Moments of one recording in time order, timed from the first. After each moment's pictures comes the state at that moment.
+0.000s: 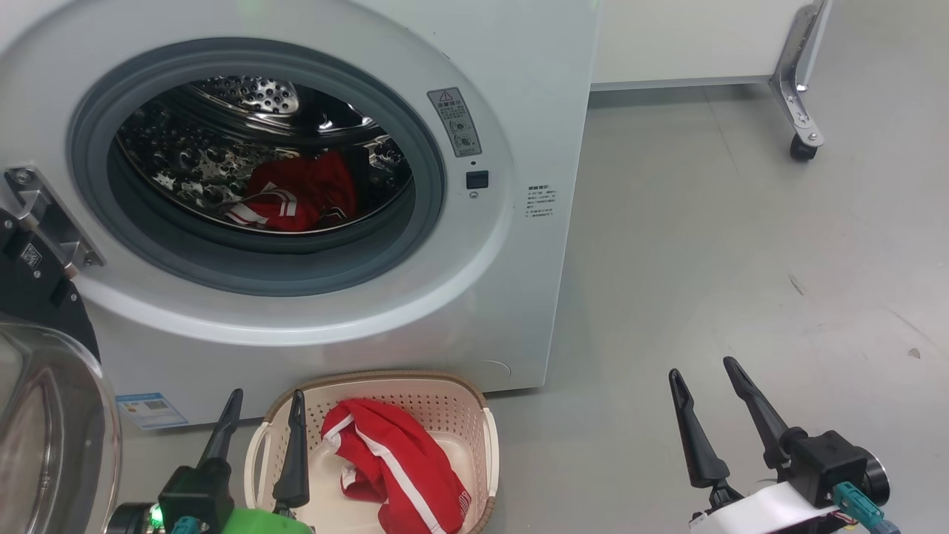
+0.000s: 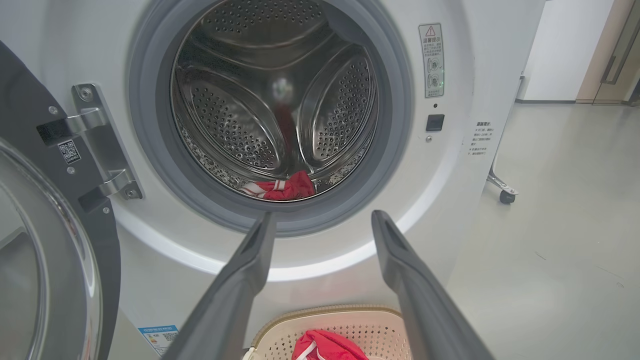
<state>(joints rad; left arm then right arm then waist) 0.07 0.04 -0.18 0.13 -0.27 0.05 -0.25 0.13 -0.04 0.16 0.05 0.21 0.10 -0.26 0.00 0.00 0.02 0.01</state>
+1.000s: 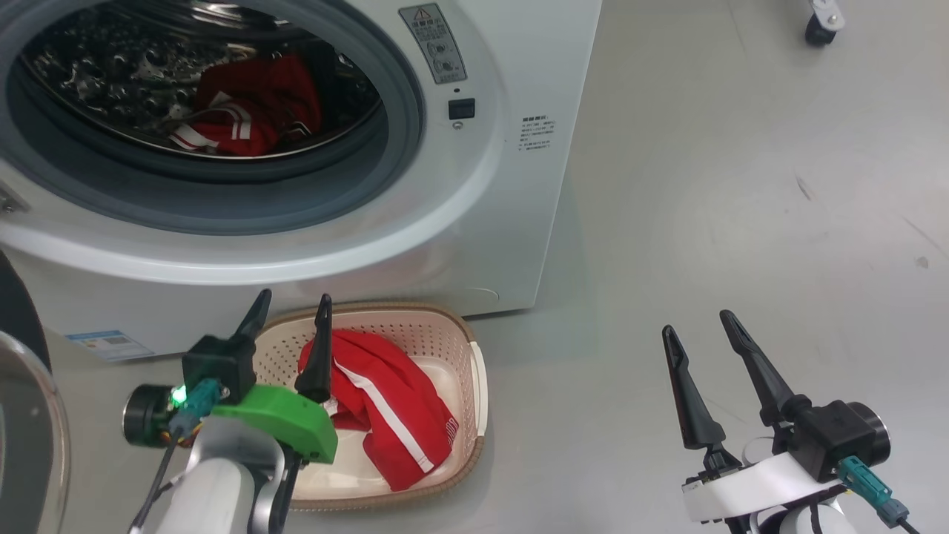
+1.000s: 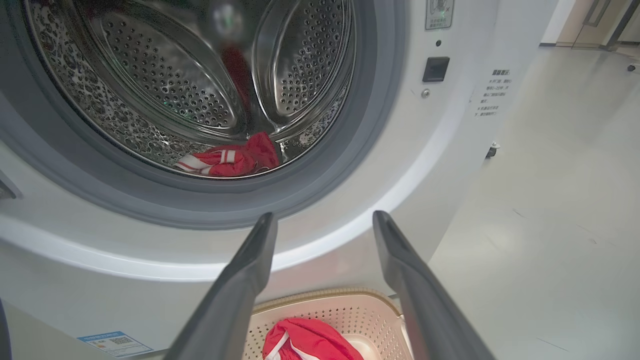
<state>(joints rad) -0.15 0.04 -0.23 0.17 -0.30 0.04 -0.07 0.09 -0.04 0.18 -0.03 0.20 0.10 -0.26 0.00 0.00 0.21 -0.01</state>
